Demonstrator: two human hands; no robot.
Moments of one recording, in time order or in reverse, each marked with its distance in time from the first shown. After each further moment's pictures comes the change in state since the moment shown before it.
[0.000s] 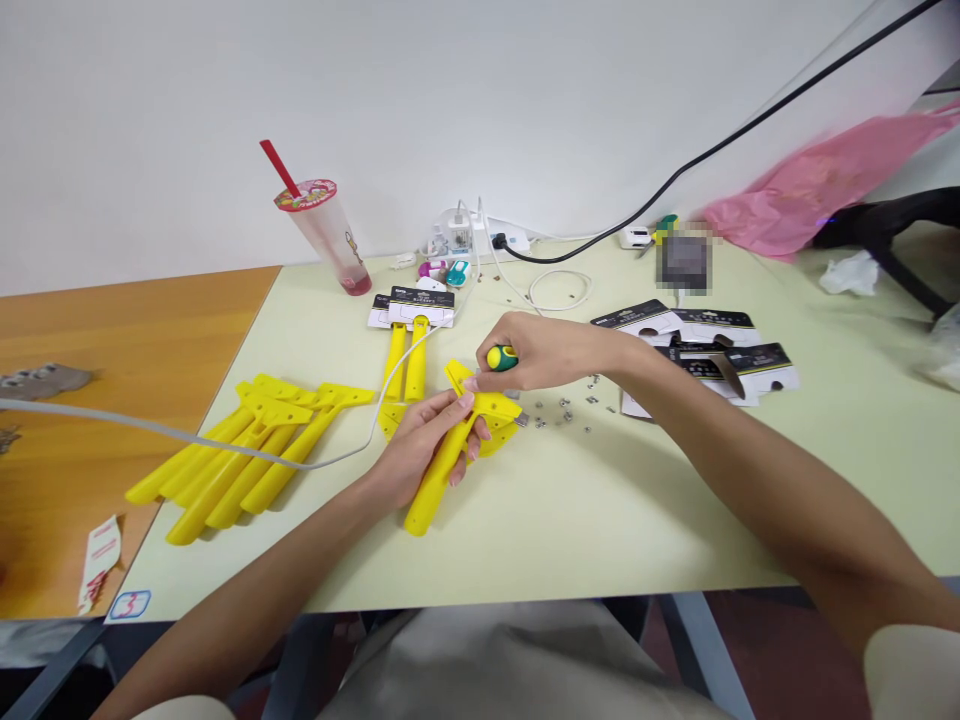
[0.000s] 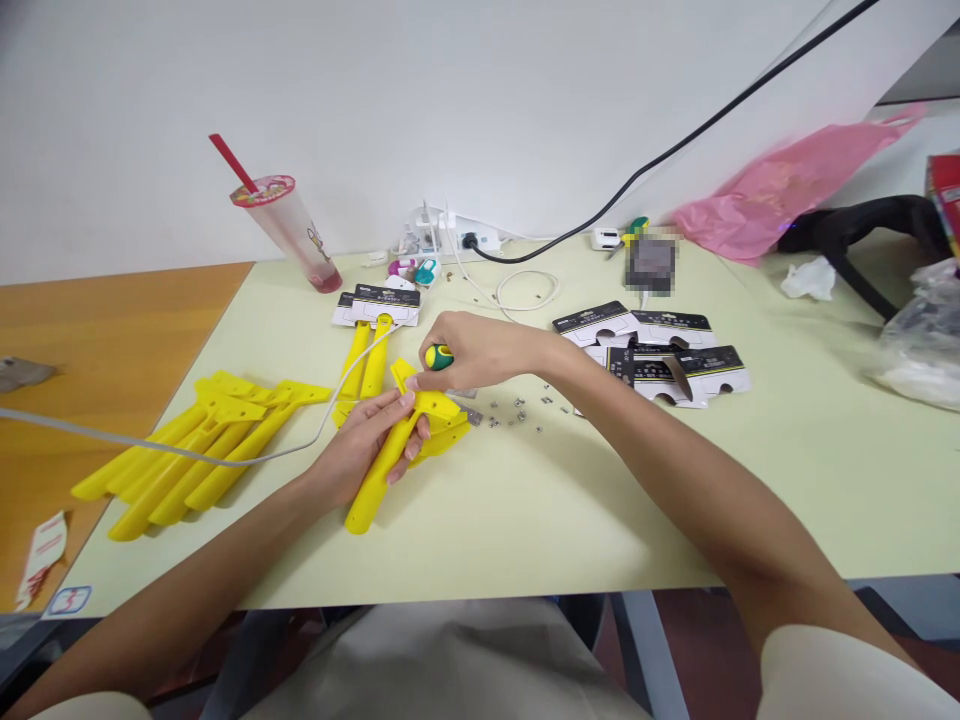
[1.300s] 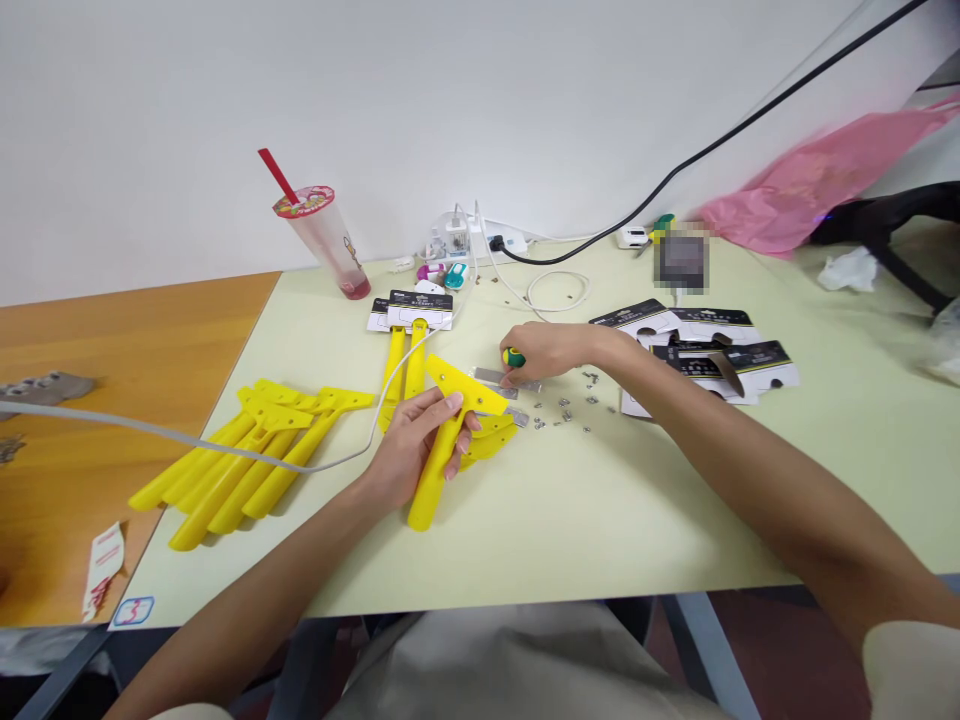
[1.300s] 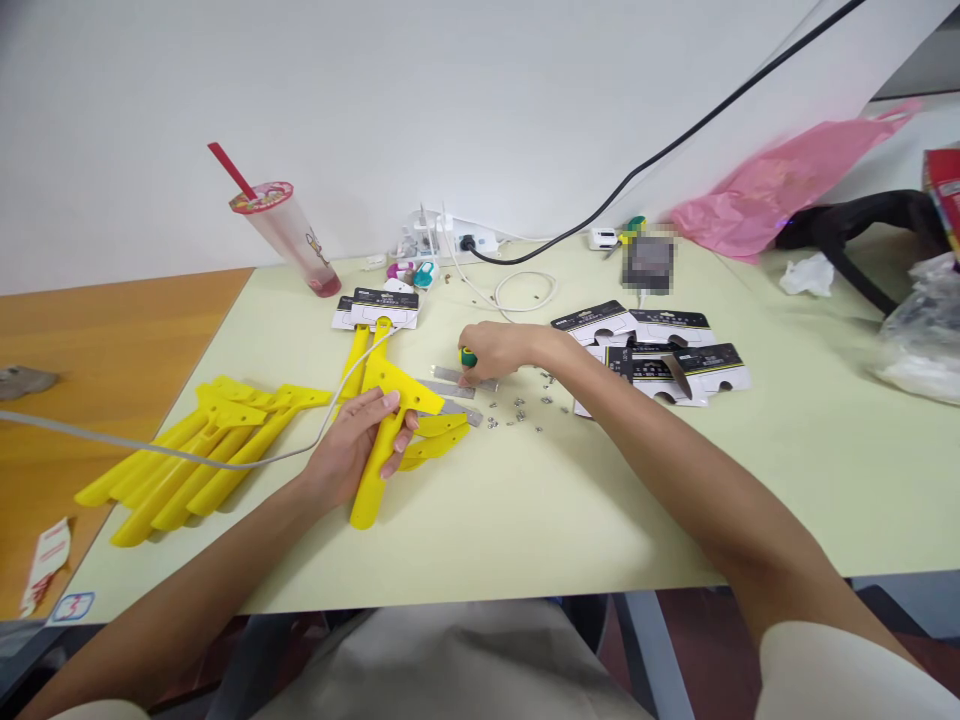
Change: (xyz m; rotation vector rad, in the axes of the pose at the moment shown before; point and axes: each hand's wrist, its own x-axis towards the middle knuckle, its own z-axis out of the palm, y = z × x) left_hand -0.004 0.013 0.007 -0.001 0.068 0.089; right_hand 0.012 0.058 -0.001 -0.299 -0.209 0.365
